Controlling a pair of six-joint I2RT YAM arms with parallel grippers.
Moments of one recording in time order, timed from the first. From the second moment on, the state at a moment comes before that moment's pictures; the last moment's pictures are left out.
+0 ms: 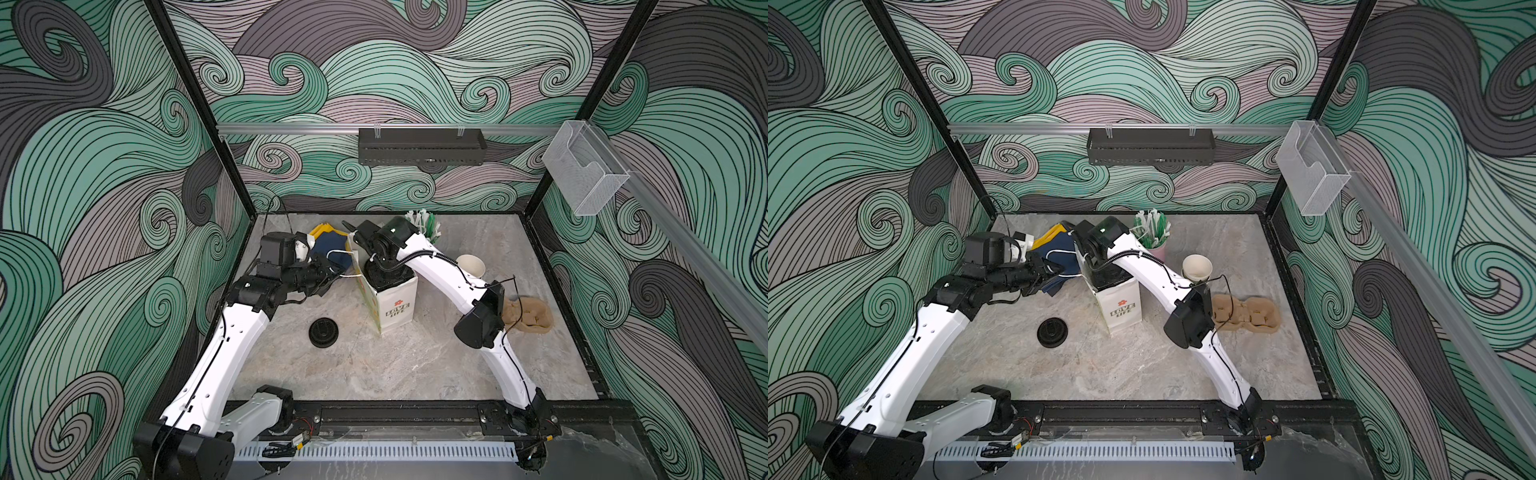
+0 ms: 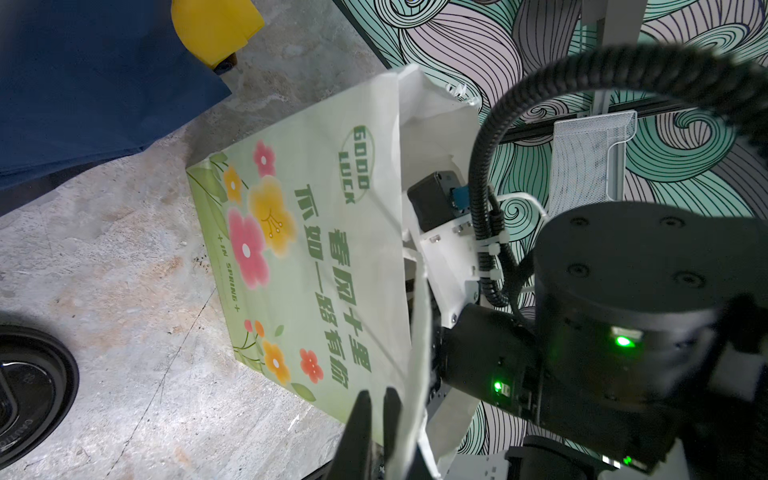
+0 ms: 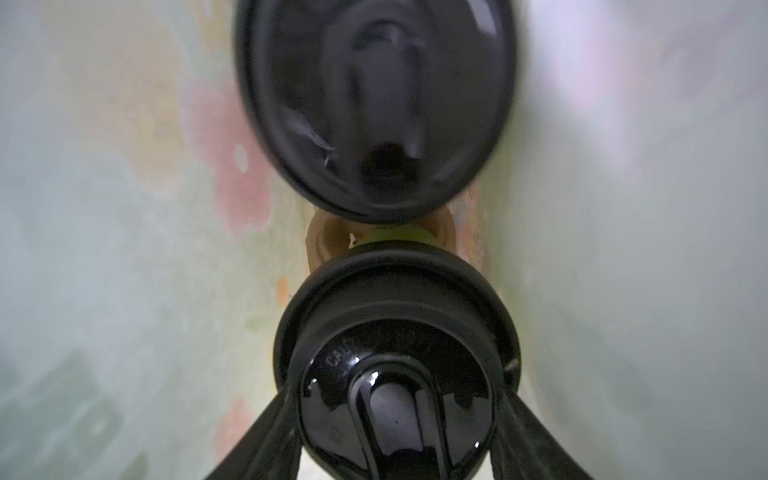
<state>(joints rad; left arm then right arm) -0.20 1.07 1.10 -0.68 0.56 -0.86 0.87 2.32 2.51 -1.69 0.09 0.44</state>
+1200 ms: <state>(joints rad) -0.20 1.08 1.10 -0.68 0.56 -0.86 0.87 2.32 2.40 -1.63 0.06 0.43</state>
